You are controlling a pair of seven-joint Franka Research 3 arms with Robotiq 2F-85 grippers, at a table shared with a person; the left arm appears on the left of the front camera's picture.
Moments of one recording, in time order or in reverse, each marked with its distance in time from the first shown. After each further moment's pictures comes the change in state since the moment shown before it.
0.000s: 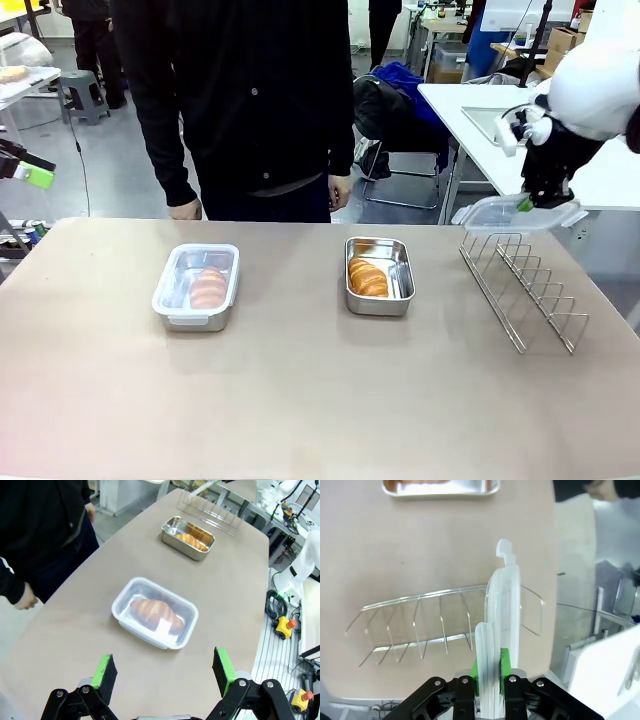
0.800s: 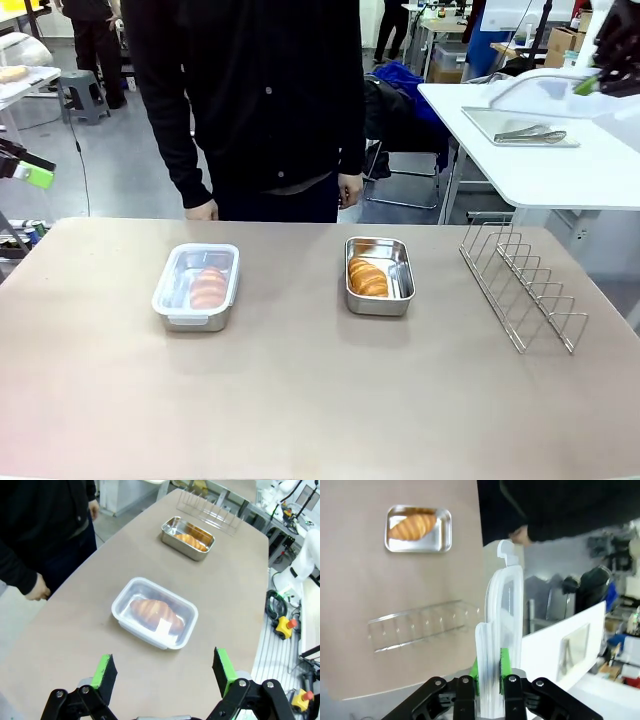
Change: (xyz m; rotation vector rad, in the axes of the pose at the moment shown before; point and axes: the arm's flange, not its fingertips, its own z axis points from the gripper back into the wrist) left arm 0.000 0.000 0.000 -0.001 0.000 0.000; right arm 0.045 0.063 0.194 -0.343 -0.124 0.056
